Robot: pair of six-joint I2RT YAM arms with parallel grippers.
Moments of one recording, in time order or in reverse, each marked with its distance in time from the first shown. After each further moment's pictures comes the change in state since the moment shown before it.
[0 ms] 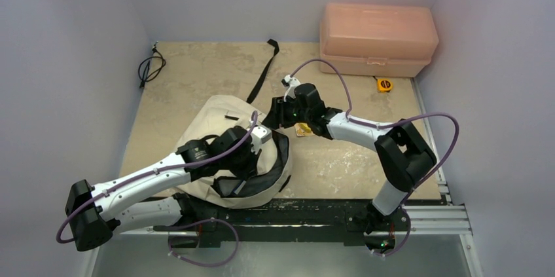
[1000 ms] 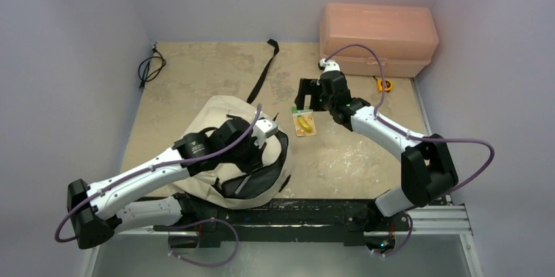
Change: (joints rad) left arm 0.000 0.067 0.166 -0.006 0.042 0.113; right arm -0.175 -0.156 0.028 -0.303 0.481 -0.108
